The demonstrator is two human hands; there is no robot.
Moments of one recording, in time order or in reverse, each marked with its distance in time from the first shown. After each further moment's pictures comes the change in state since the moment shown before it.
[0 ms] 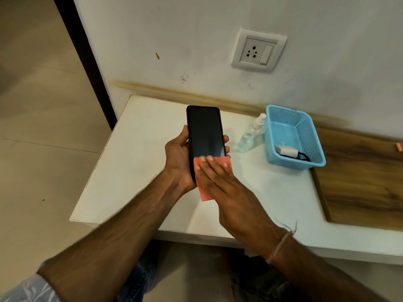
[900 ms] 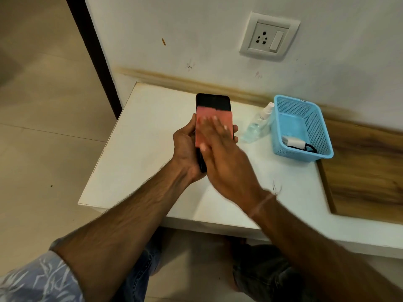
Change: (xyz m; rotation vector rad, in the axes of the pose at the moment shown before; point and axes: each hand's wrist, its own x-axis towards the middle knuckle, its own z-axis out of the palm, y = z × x) left_hand -0.002 -0.006 0.001 0.051 -0.024 0.053; right_hand 0.051 -0.009 -0.012 0.381 0.174 0.302
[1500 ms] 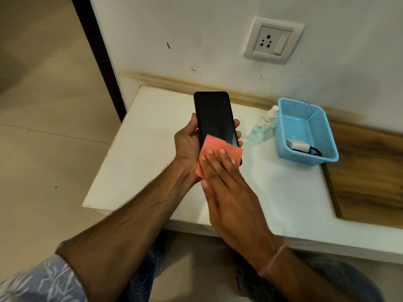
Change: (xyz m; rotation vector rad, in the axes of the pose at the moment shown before) left_hand 0.000 0.005 0.005 -0.115 -0.091 -0.015; right_hand -0.059 -0.009 0.012 -0.235 0.018 -0.141
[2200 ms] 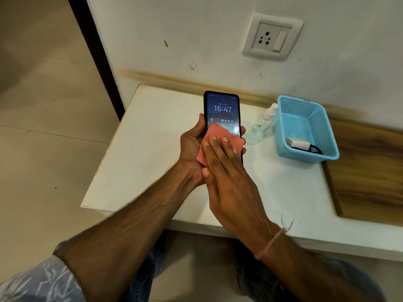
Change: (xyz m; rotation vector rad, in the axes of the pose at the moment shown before) left_hand 0.002 -0.006 0.001 0.029 0.017 -0.079; right_hand 0.019 0.008 0.002 0.083 0.029 0.071
